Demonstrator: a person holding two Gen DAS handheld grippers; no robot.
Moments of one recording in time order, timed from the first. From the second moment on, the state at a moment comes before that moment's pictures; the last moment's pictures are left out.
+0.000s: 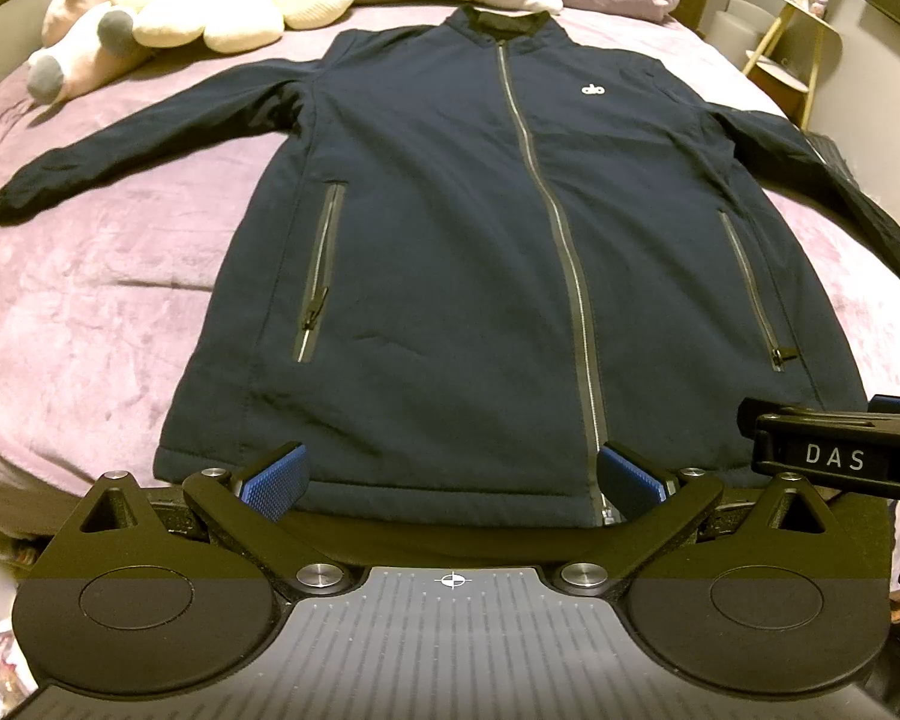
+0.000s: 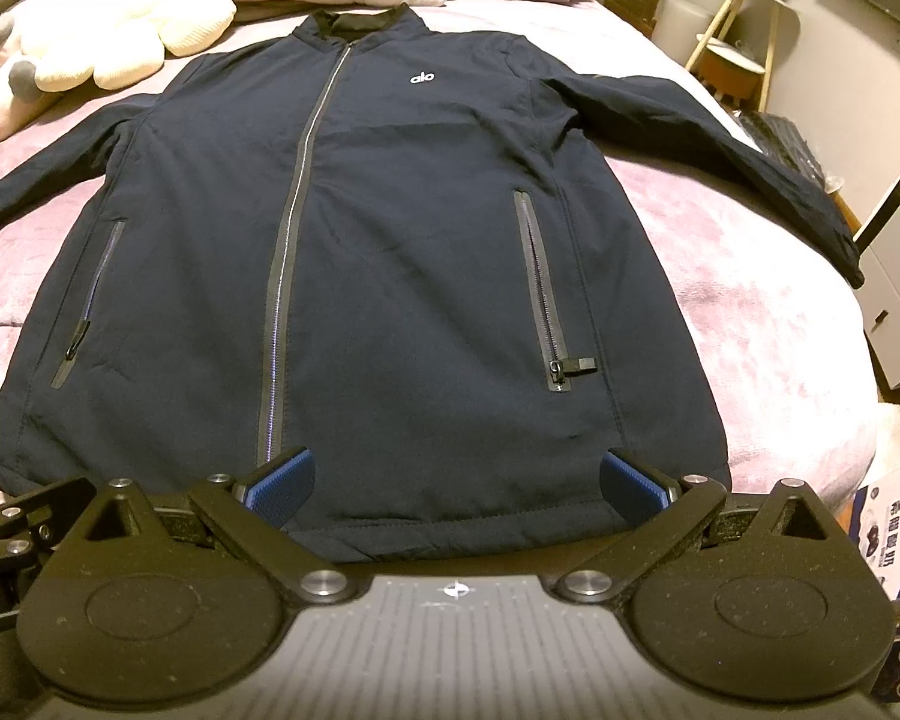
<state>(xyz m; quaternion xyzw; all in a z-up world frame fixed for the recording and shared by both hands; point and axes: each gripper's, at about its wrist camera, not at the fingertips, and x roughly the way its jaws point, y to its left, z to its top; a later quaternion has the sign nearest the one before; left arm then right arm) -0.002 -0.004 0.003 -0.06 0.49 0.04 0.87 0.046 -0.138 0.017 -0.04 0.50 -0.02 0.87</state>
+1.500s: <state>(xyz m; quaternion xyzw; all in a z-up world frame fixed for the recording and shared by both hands) 0.086 -0.006 -0.008 -0.06 0.42 0.01 0.90 0.104 -0.314 0.012 0.28 0.29 0.01 0.92</state>
